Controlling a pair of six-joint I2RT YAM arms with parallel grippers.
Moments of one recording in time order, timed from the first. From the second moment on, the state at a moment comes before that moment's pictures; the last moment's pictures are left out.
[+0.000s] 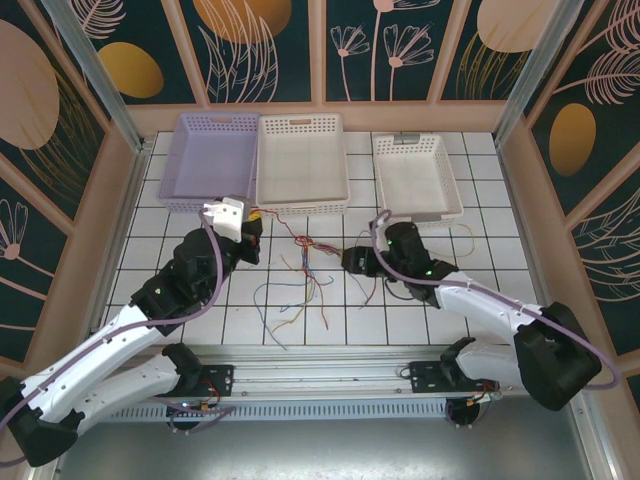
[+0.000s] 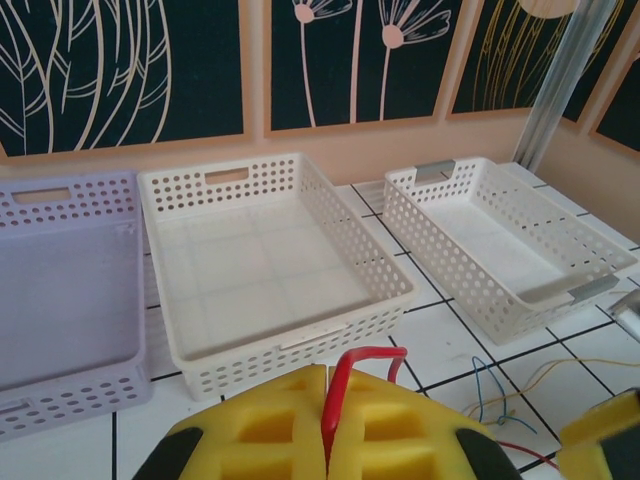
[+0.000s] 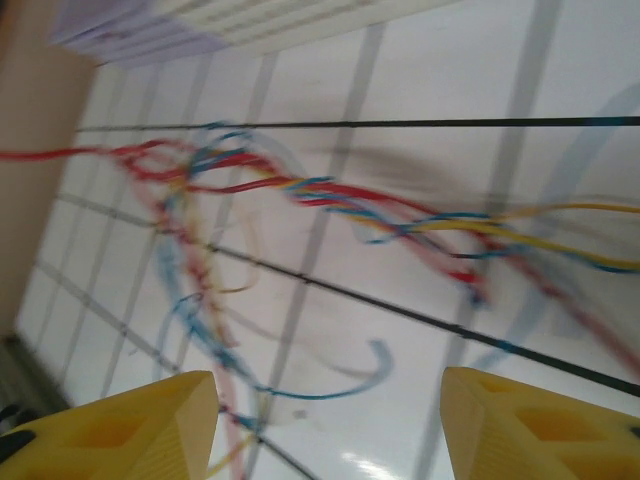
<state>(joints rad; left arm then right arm) -0.79 0.80 0.77 -0.18 -0.36 -0.20 0.66 1.20 0.55 0.04 -0.29 0.62</state>
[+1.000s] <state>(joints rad) -0.79 0.77 0.74 -0.16 -0.36 -0.20 0.92 1.54 0.68 0.26 -0.17 0.54</state>
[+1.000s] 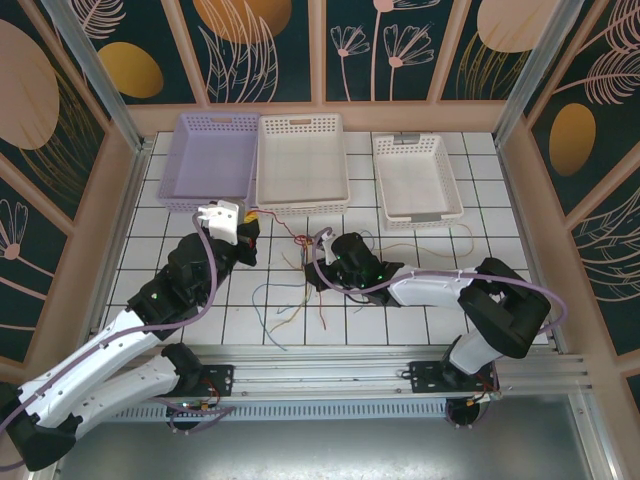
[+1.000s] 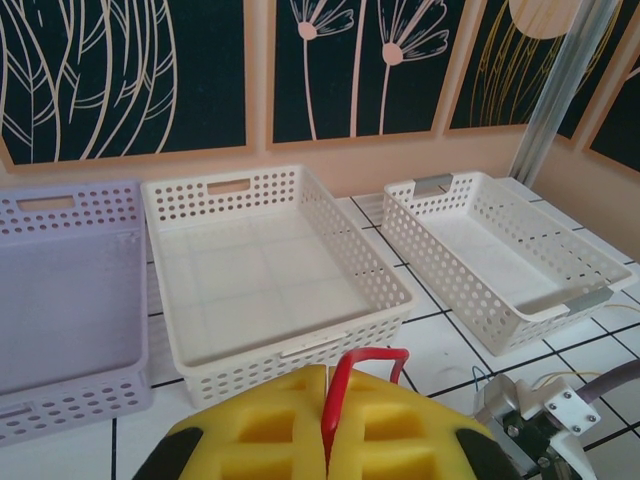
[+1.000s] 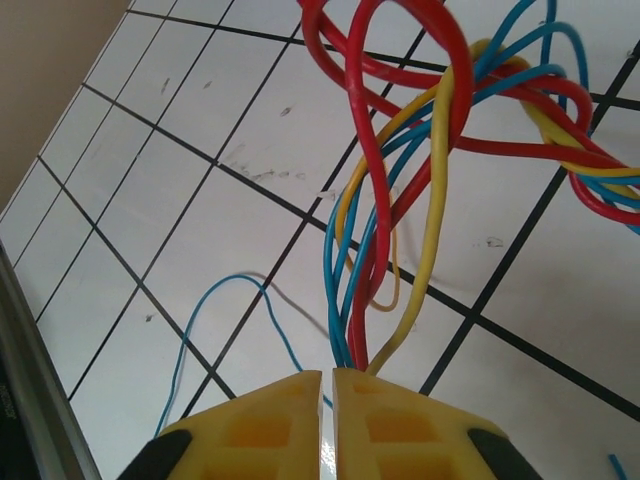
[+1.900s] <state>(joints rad) -0.79 0.76 0.74 -0.16 -0.37 -0.20 0.92 1.61 0.70 0.25 -0.11 0.53</state>
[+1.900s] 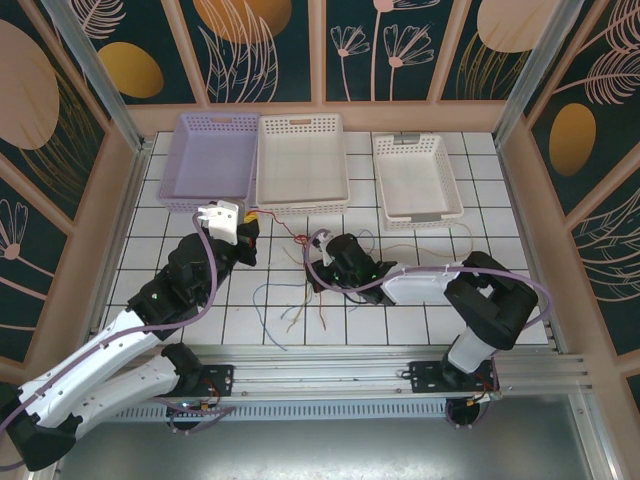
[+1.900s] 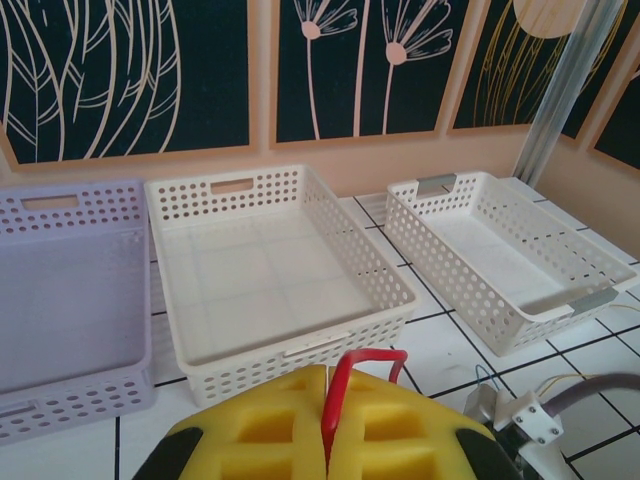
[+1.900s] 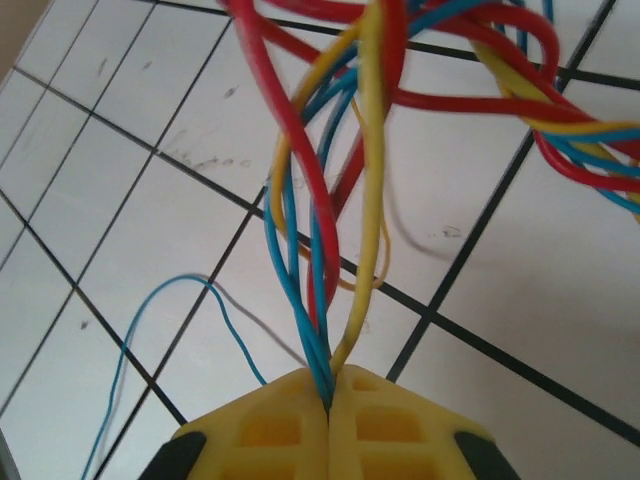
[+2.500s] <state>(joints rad) -0.79 0.71 1.04 -0.37 -0.67 -0.24 0.72 1.52 0.44 0.30 -0.11 0.63</state>
